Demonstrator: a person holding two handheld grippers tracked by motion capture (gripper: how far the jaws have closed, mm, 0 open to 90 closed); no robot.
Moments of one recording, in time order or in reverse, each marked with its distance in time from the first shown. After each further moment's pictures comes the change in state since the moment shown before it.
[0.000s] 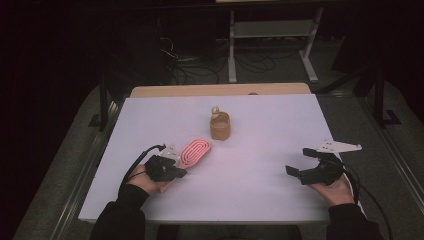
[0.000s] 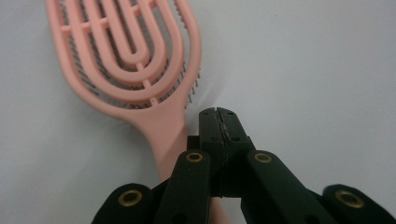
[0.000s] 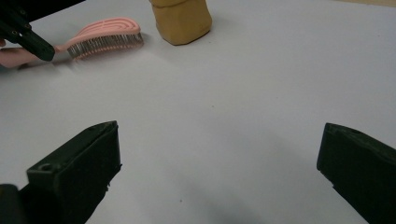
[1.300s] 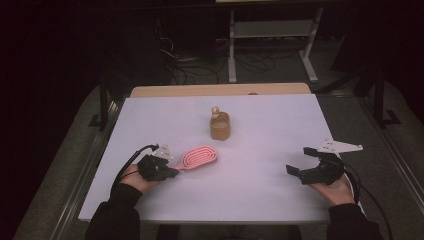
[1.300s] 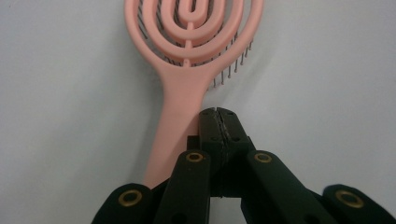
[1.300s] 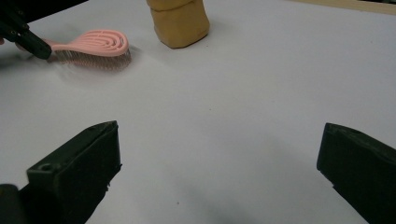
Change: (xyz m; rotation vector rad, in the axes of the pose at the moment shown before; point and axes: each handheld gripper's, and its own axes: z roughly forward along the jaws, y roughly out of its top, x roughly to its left) left arm 0.011 -0.014 -0.009 0.043 0.033 -0.004; right arm 0.001 0.001 -0.002 -0.011 -0.012 -0.010
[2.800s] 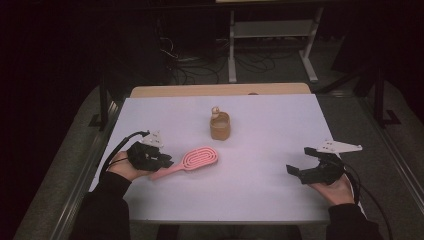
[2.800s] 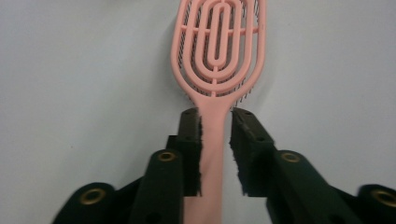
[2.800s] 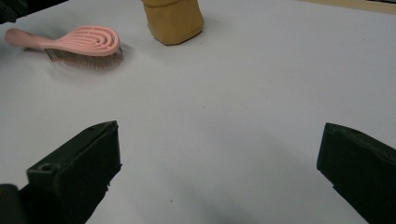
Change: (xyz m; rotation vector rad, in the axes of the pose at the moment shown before) left arm 0.014 0.020 -0.039 -0.039 -0.010 0.056; right arm -0.001 -0.001 0.001 0.008 -0.023 -0.005
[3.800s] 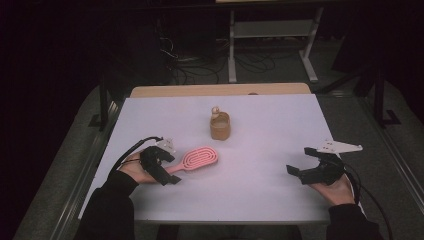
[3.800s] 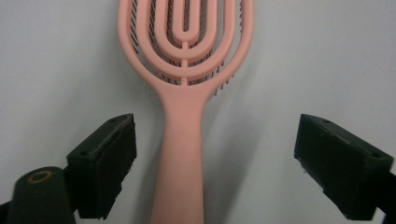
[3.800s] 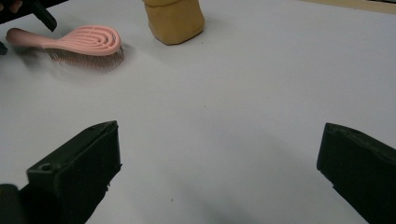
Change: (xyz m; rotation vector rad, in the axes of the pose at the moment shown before) left arm 0.002 0.002 0.039 0.109 -0.115 0.019; right arm 0.000 0.000 0.000 0.002 0.003 -0.001
